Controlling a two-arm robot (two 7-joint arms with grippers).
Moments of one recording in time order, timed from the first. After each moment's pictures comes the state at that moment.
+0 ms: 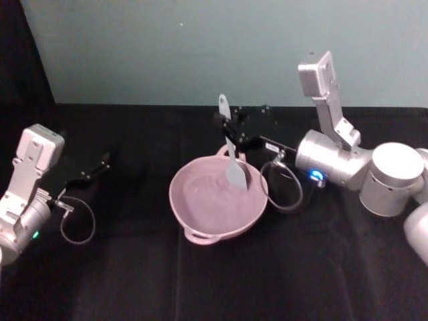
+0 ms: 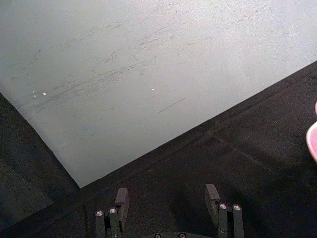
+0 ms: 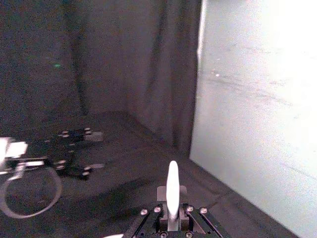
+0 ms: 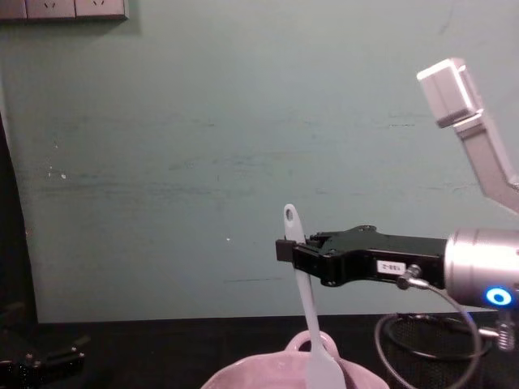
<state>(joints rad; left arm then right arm) -0.20 0.60 0.45 -1.41 -0.25 -0.12 0.03 0.58 0.36 -0.59 -1.20 0.47 -0.05 0.59</state>
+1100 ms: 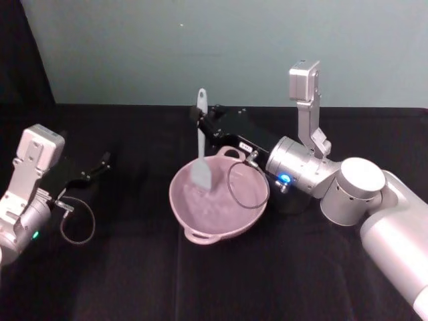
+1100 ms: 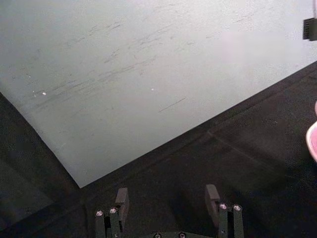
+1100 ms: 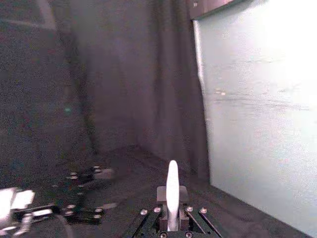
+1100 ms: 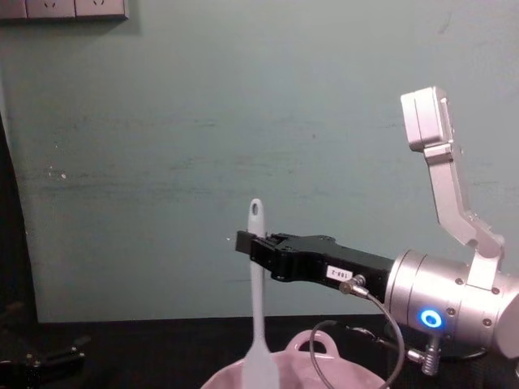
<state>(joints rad) -0.20 0.60 0.45 -1.41 -0.25 -0.12 0.03 0.61 0.19 -0.55 -0.98 0.56 -0.19 0.65</state>
